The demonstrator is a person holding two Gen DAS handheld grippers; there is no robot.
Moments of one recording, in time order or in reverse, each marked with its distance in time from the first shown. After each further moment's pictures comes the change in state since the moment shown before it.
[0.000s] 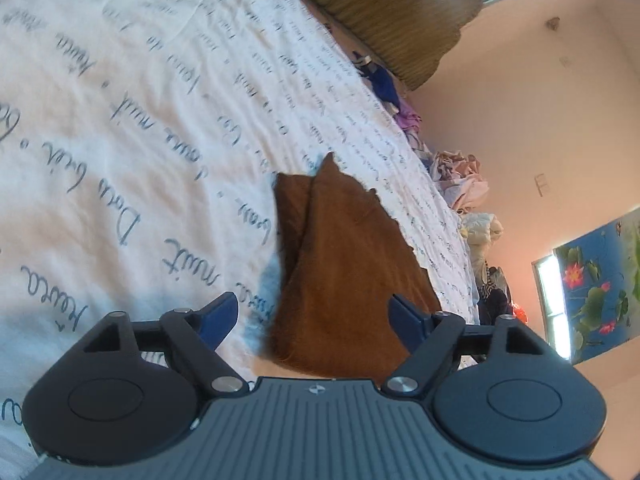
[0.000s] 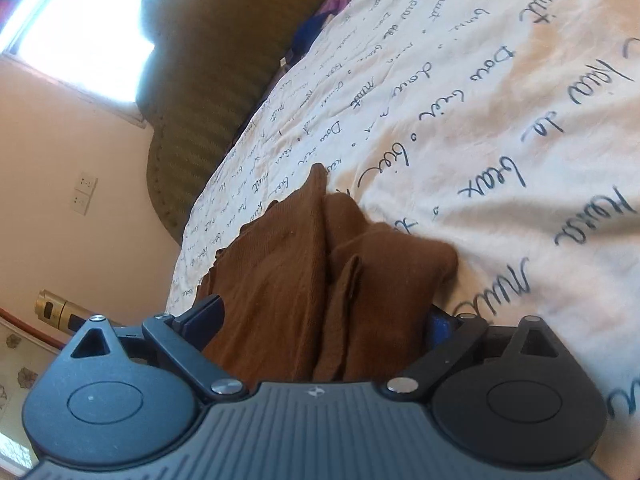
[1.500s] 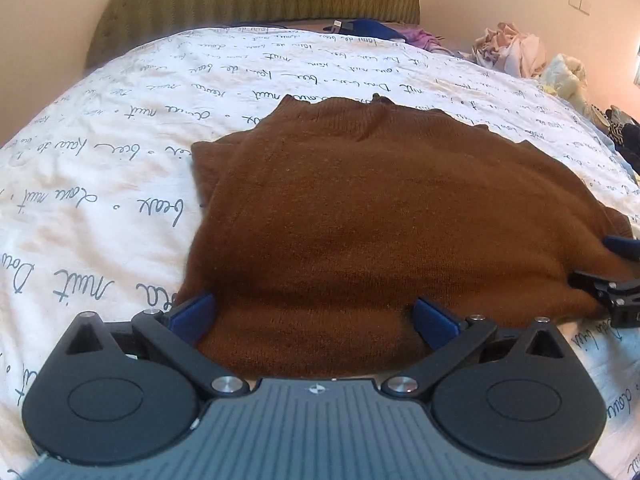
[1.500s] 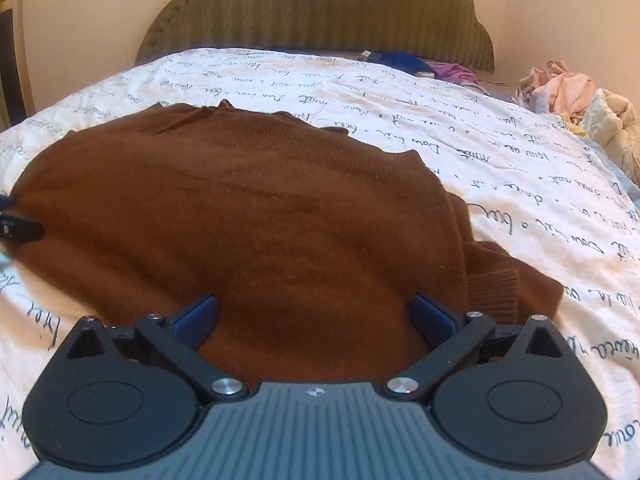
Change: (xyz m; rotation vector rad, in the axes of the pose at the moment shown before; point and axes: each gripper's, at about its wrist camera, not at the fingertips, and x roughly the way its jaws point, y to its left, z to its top) left arm 0.131 -0.082 -0.109 0.600 -0.079 0.498; right arm 0.059 0.120 -0.122 -0.872 -0.002 -0.493
